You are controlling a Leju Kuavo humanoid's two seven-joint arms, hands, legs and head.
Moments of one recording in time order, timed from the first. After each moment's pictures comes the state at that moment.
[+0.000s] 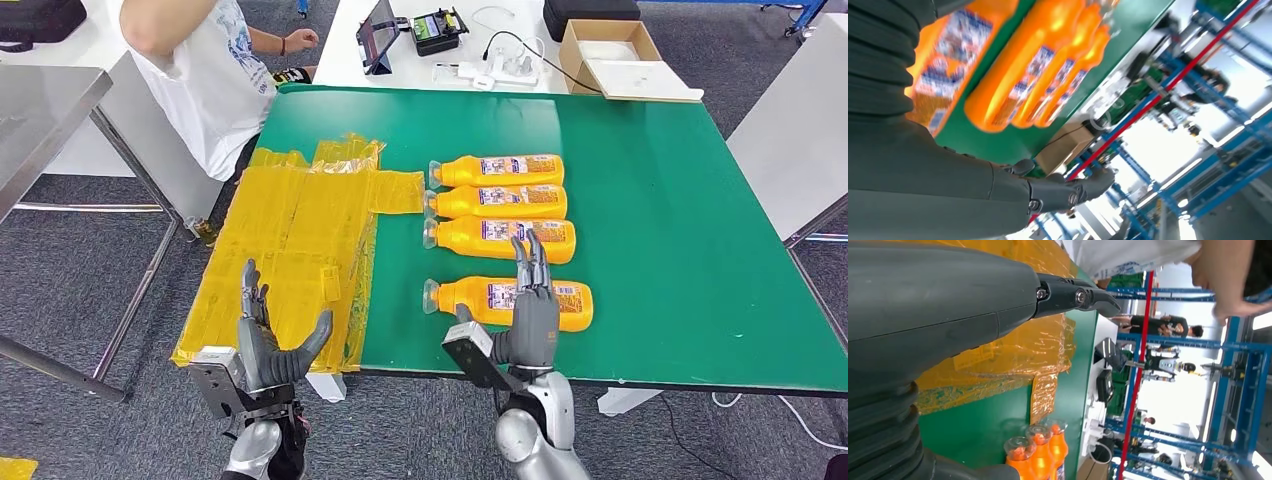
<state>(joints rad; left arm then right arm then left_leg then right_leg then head) 0.00 -0.30 -0.18 -1.25 -0.09 0.28 -0.66 -0.17 0.15 0.36 -1.19 0.94 -0.65 -0.32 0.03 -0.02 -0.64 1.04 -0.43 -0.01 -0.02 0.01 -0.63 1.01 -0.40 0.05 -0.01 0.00</state>
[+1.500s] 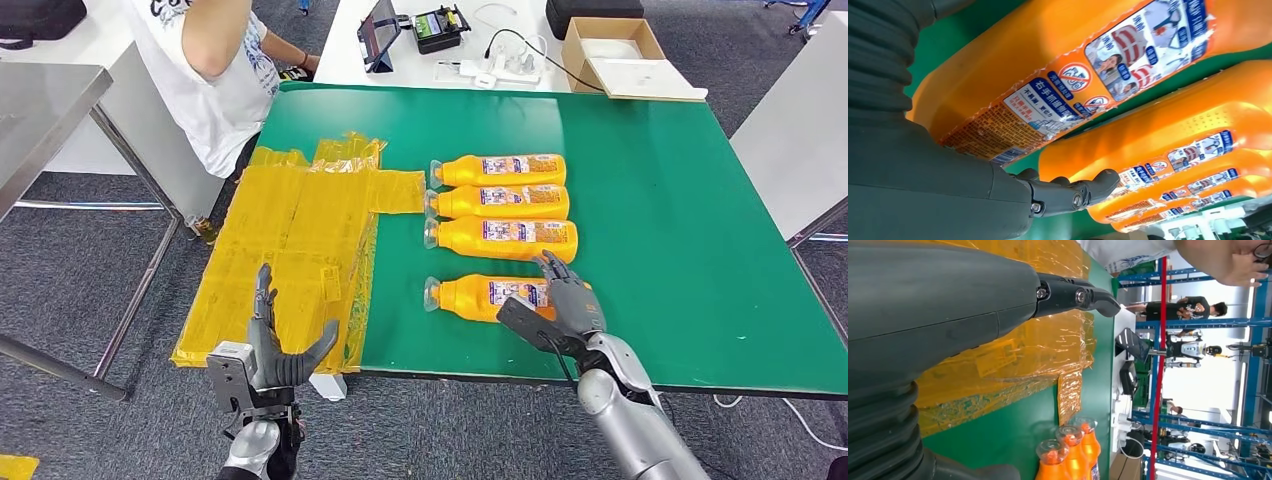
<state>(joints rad) -0.03 -0.28 -0.13 -1.16 -0.18 0.22 -0.64 -0.37 -0.14 0.38 -0.96 0.87 -0.10 -0.12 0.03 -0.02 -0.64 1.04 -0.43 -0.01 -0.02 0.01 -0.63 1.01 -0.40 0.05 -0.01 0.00</state>
